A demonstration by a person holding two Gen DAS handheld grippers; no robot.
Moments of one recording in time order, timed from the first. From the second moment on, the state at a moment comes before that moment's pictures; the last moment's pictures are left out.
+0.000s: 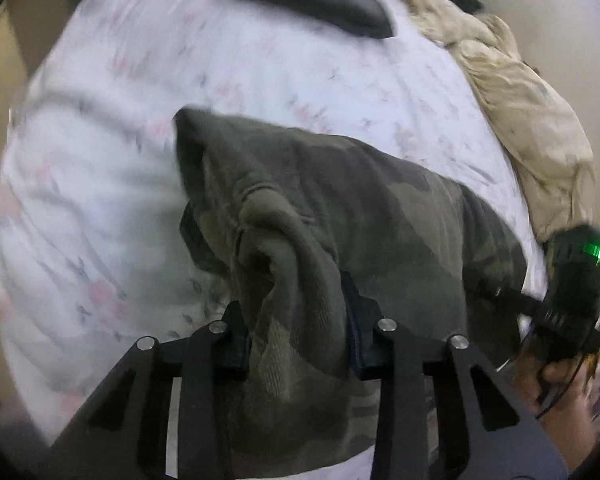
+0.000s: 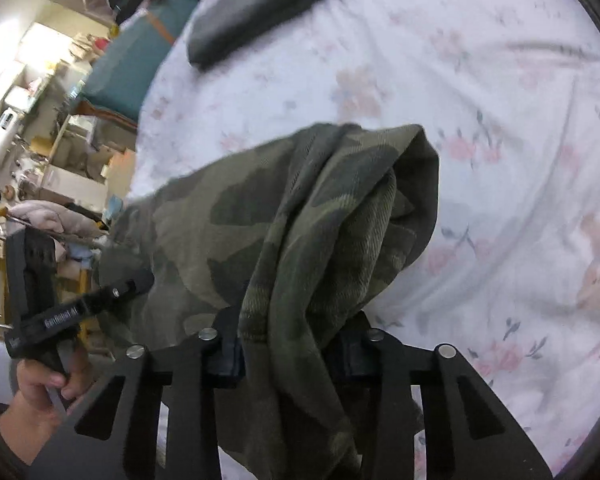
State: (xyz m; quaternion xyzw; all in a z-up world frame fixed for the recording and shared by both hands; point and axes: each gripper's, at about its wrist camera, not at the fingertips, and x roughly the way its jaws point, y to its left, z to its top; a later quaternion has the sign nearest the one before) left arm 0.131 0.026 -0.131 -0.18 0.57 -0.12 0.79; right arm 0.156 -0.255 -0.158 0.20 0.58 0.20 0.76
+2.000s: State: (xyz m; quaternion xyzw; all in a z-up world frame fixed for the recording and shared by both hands) left arm 0.106 0.038 0.072 -0.05 0.25 0.02 0.97; right arm 0.165 -0.183 0.071 0.01 0.31 0.14 0.94
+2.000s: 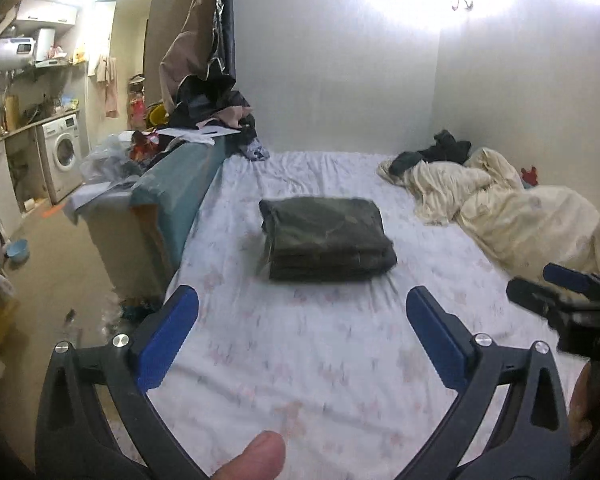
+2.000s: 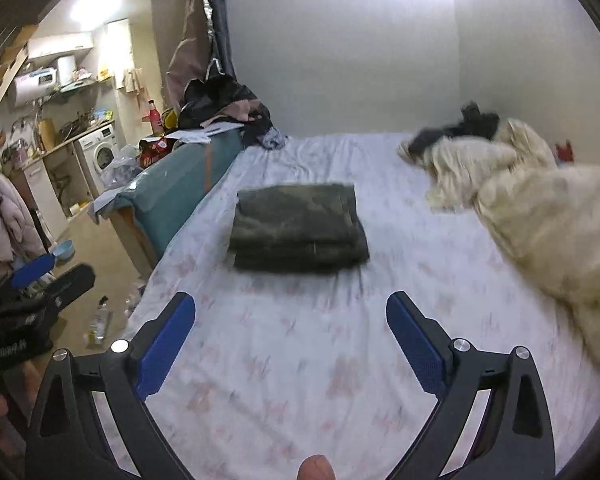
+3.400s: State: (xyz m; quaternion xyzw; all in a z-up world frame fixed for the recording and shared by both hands) left arm 0.016 0.027 -0.023 -0.04 0.33 0.01 0.94; right arm 0.045 -0.206 -0.040 0.05 0.34 0.10 0.93
